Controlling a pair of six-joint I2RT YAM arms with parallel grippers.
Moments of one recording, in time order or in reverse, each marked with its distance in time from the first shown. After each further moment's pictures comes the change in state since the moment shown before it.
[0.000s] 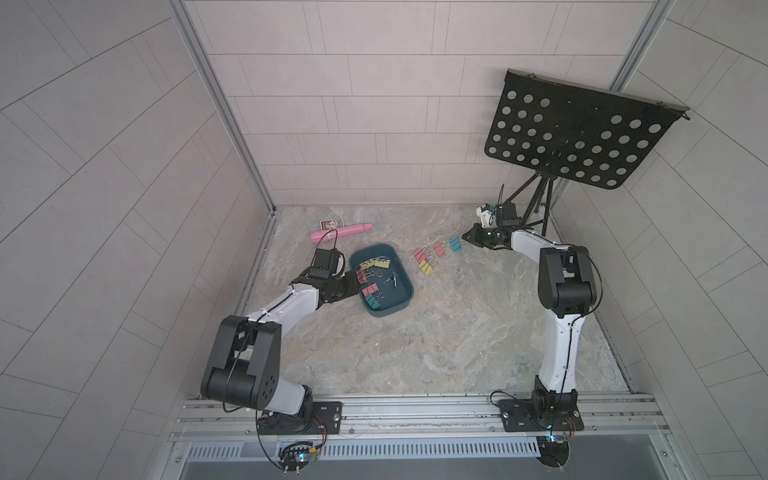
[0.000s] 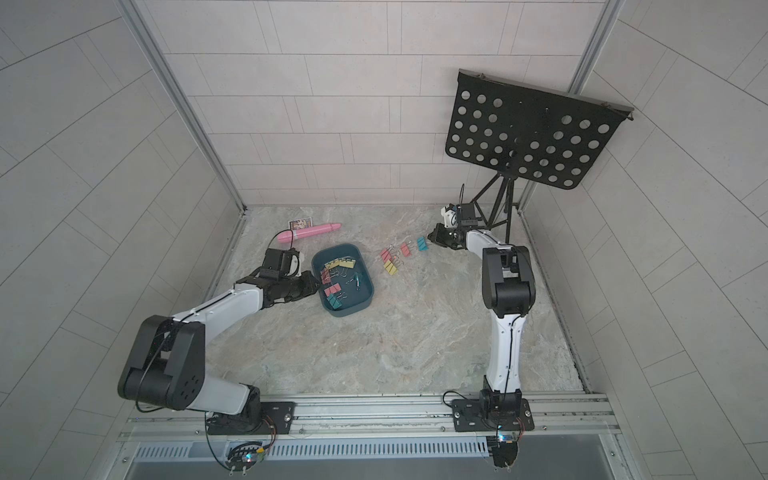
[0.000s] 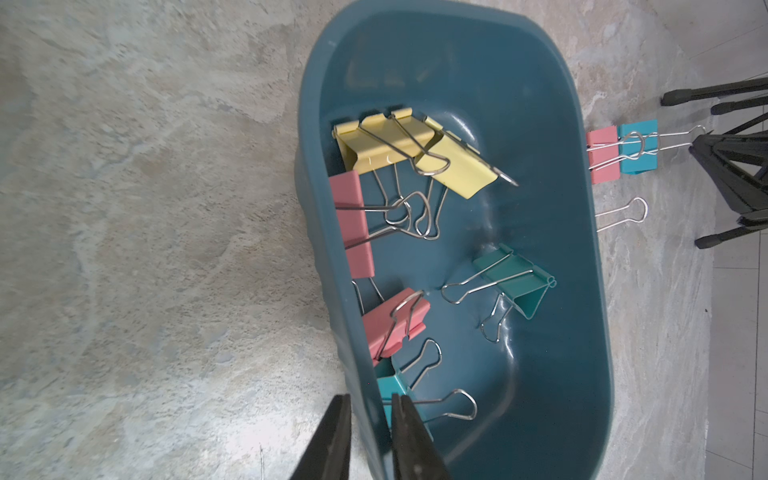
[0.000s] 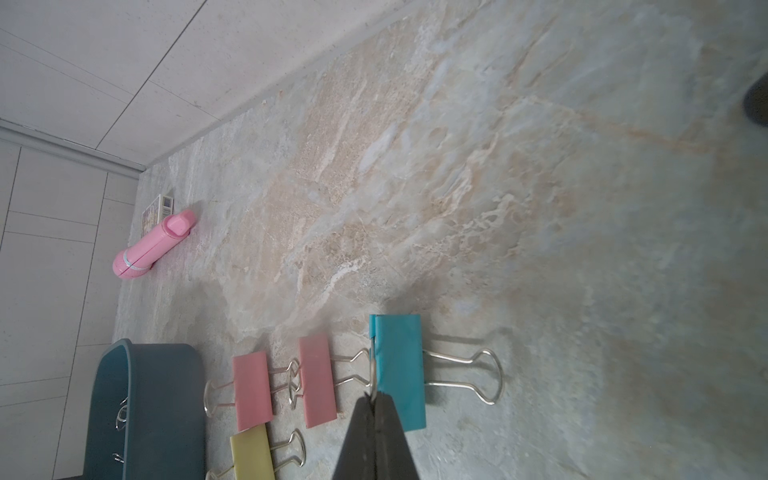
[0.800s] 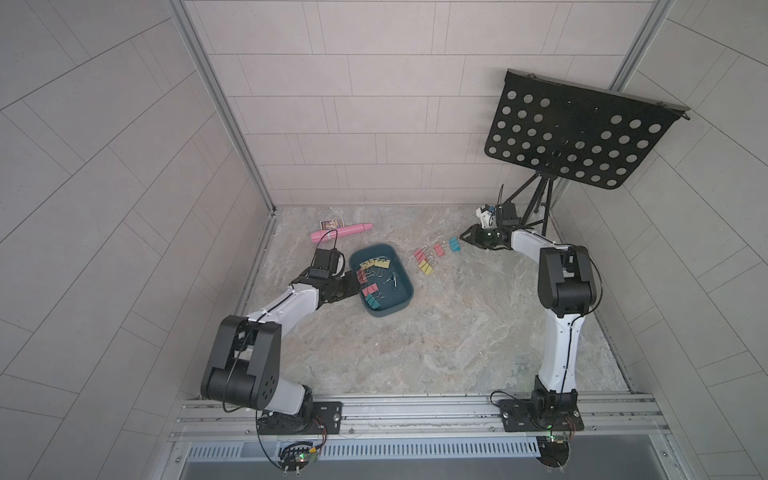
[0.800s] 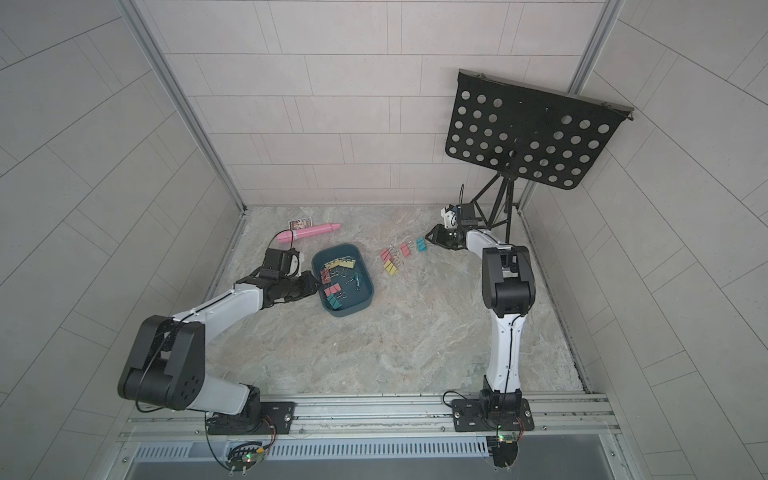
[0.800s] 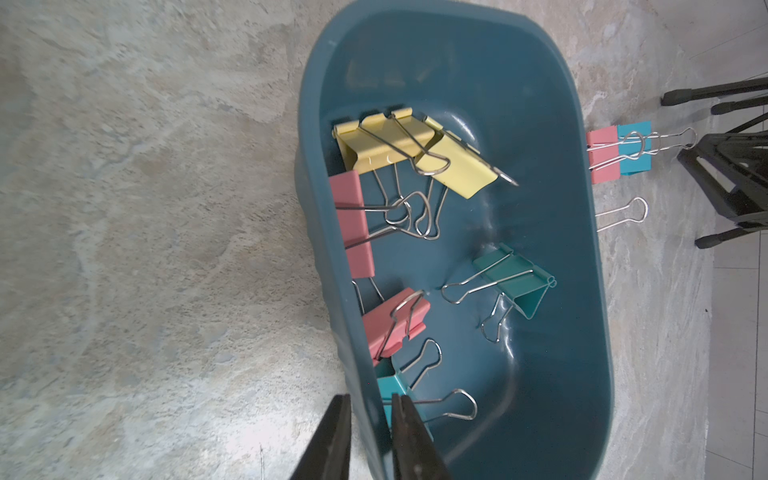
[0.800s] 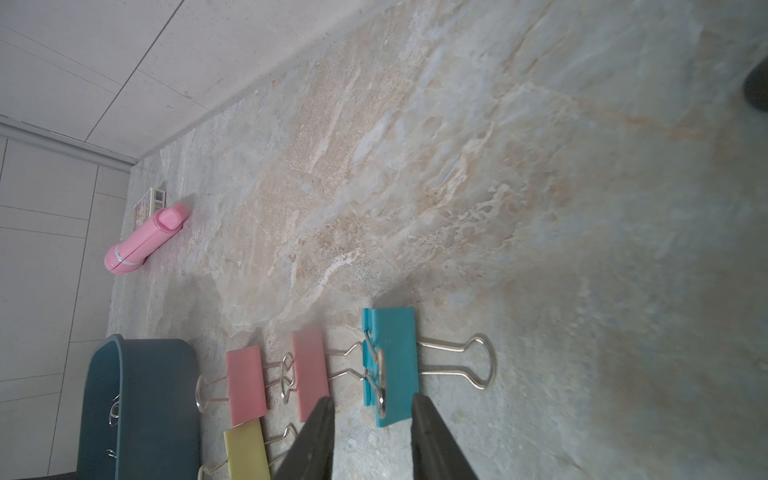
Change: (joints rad) left arm 0.000 0.000 0.000 -0.001 0.000 0.000; right arm -0.001 -0.011 0.006 -0.034 0.006 -0.015
